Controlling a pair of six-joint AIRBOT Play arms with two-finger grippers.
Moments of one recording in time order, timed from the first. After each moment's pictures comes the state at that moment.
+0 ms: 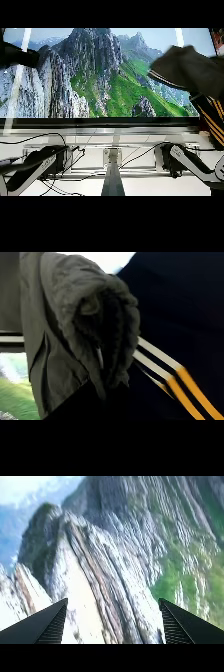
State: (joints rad) left arm 0.05 -0.94 1.23 1.45 -0.93 -1.14; right arm -0.56 -1.06 1.43 -1.59 1.41 1.67
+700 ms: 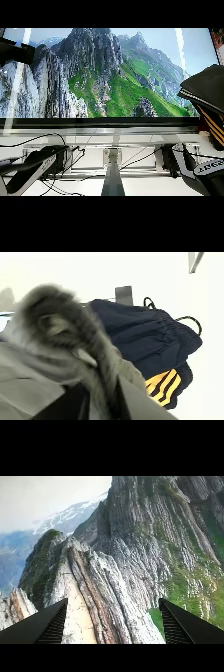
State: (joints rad) left arm 0.05 -0.91 1.23 1.45 -0.88 -1.14; right arm -1.07 -0.86 1.43 -1.82 1.47 2.19
